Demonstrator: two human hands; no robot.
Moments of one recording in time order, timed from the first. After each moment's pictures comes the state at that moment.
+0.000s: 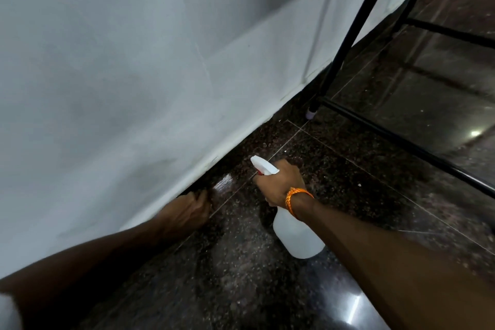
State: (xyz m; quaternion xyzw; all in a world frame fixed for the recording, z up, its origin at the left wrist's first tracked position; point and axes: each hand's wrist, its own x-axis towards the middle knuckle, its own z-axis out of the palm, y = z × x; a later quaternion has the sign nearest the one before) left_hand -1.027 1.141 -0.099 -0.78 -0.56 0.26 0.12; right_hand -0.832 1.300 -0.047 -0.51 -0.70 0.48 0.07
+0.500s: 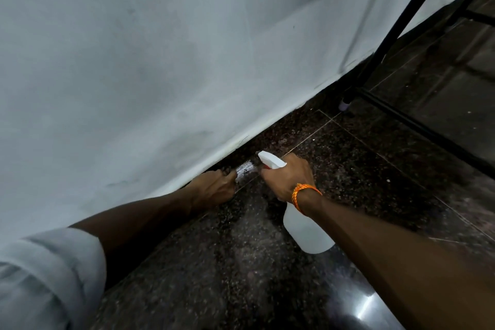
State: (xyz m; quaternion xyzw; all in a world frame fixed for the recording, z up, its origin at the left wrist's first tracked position) left_hand -1.003 1.129 -0.061 -0.72 -0.58 0.38 0.03; right_hand -0.841 1.256 -0.033 -0.48 -0.76 0.44 0.05
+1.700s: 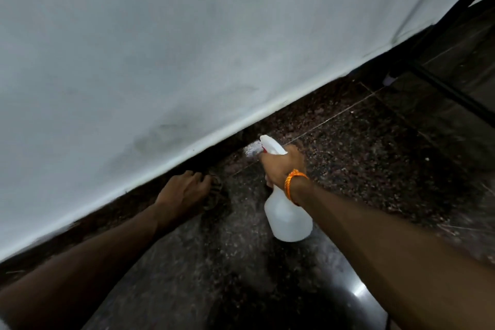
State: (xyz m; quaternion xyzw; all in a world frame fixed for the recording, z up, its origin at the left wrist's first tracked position) left_hand -0.991 0.955 -0.065 -0.55 -0.81 0.19 -0.05; right_hand -0.871 1.150 -0.052 -0.49 -0.65 0.58 0.03
